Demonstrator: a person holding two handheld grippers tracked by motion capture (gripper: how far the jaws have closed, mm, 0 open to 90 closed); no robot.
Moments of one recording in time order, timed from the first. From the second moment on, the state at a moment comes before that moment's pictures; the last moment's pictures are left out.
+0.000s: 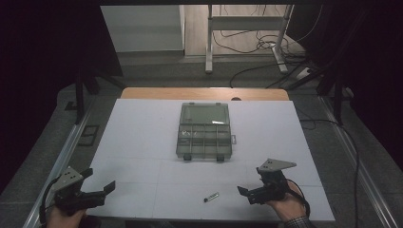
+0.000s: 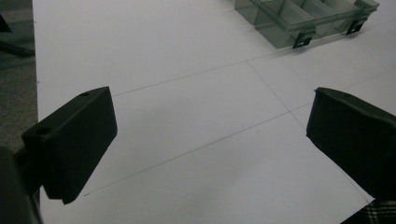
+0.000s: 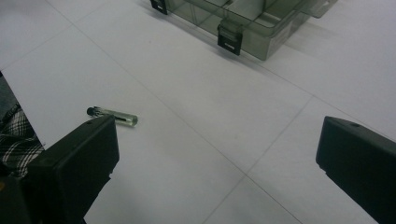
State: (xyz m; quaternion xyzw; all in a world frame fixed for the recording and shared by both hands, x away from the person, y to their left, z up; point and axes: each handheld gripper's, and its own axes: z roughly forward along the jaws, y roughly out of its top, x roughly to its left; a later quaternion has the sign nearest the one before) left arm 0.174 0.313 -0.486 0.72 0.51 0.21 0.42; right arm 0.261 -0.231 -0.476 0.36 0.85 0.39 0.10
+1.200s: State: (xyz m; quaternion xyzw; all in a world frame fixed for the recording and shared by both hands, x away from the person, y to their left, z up) left arm 0.175 0.313 -0.486 0.72 0.51 0.21 0.42; right arm 0.266 -0.177 -0.488 0.32 0.88 0.33 0.07
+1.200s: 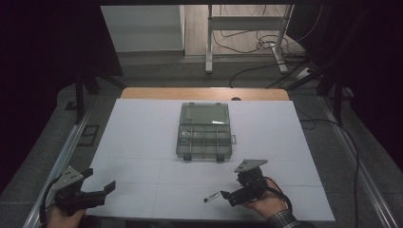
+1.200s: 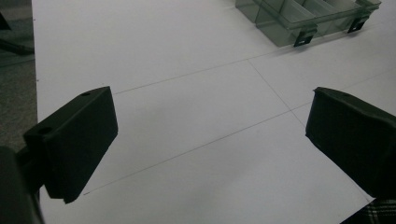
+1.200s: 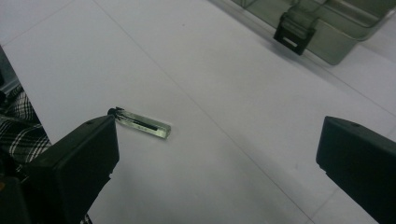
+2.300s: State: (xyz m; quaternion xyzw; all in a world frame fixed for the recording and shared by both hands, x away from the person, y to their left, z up) left arm 0.175 0.313 -0.486 0.73 0.51 0.20 0.42; right arm 0.265 -0.120 -0.511 0.22 0.94 0.25 0.02
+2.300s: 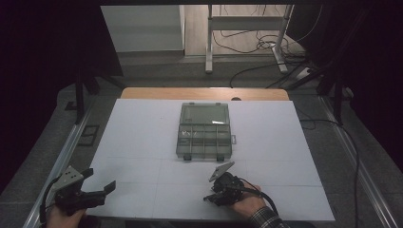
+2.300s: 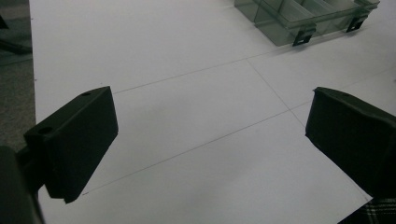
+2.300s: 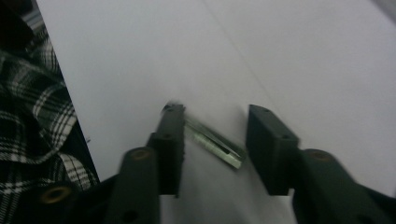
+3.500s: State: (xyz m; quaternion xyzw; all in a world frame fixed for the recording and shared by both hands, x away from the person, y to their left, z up) left arm 0.176 0.312 -0.486 0.73 0.51 0.20 0.41; right arm 0.280 -0.134 -0.489 0.25 0.92 0.30 0.04
